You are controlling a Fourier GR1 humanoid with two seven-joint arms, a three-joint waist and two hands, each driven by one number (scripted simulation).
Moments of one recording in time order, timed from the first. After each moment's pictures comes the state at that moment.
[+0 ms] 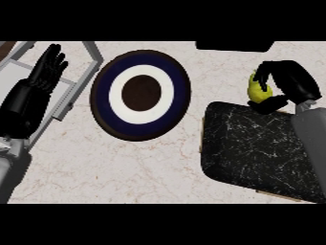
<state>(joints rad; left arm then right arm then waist) -0.33 0.48 -0.15 -1.58 0.27 0.13 0.05 -0.61 -0.40 0.01 -1.02 0.83 0.05 -0.17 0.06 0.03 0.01</state>
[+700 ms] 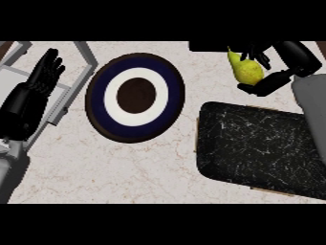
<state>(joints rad) -0.30 0.47 -0.13 -1.56 0.25 0.12 0.05 -0.86 -0.38 -0.11 -0.78 0.51 0.27 -0.72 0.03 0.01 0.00</state>
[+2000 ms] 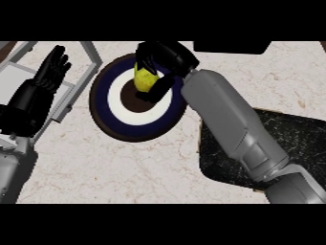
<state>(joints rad) -0.33 0.39 -0.08 -1.55 0.17 0.06 0.08 -1.18 -0.01 0.22 -0.52 0.42 0.00 -0.41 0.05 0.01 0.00</state>
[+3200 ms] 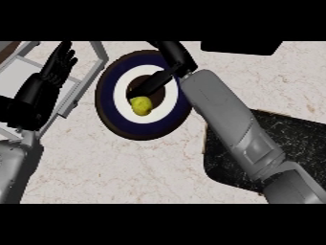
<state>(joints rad) -0.38 0.36 -0.08 -1.52 0.15 0.03 0.08 -1.21 0.00 0.30 -0.43 -0.24 0.01 -0.44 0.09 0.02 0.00</state>
